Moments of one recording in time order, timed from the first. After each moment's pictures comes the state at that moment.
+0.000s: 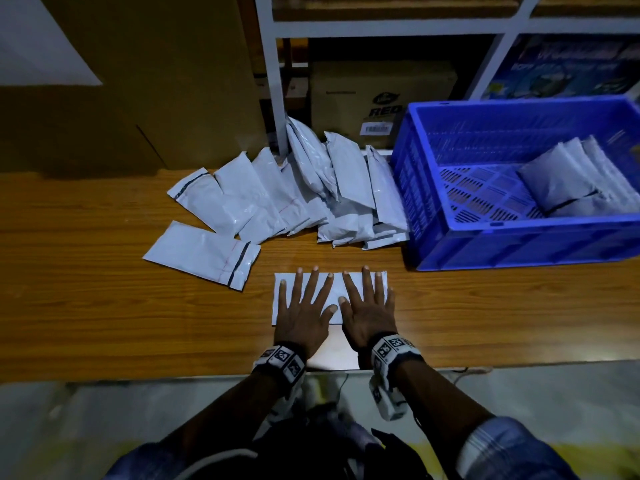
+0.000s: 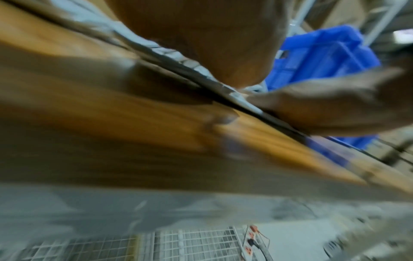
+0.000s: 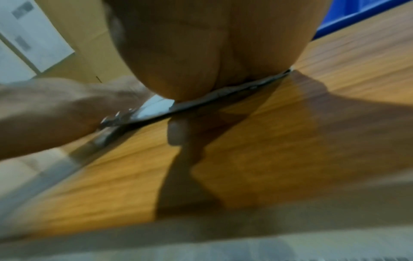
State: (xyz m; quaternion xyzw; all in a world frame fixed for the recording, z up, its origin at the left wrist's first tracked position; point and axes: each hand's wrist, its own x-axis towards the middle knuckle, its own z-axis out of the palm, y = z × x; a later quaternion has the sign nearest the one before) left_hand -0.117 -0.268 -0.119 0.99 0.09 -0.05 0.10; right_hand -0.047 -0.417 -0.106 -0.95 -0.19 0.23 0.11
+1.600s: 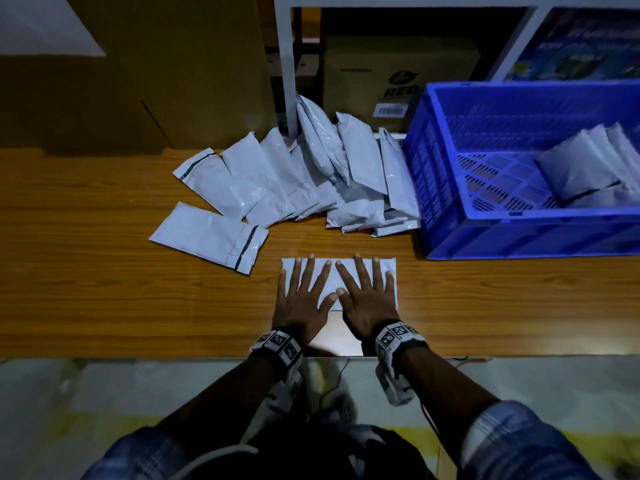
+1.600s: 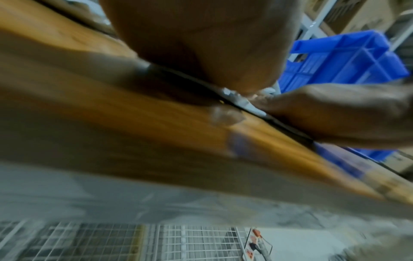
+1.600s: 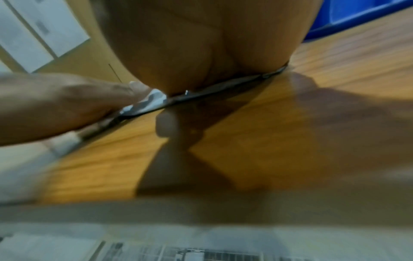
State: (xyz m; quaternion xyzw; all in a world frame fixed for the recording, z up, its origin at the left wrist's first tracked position) left_hand -0.121 -0.251 -0.131 0.98 0.10 -0.07 0.13; right_hand -0.050 -0.409 -0.111 -0.94 -0.25 0.20 0.09
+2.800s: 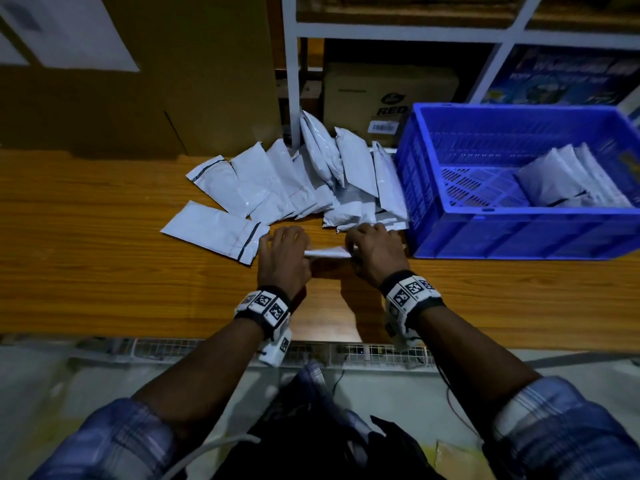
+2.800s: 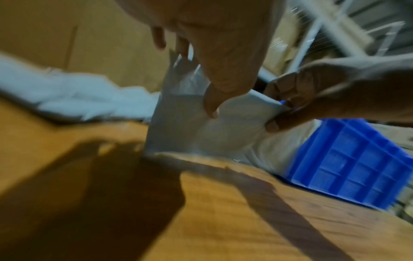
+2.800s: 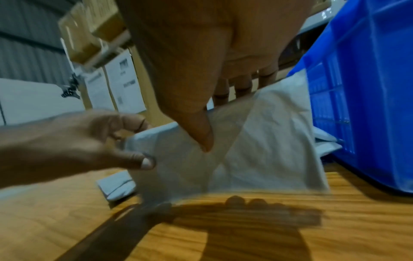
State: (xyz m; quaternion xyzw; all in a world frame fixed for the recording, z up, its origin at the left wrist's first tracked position) left_hand -0.105 -0.234 -0.033 0.98 0.13 0.10 0.07; right_hand -0.007 -0.409 -0.001 -0.93 -0.37 0.00 0.06
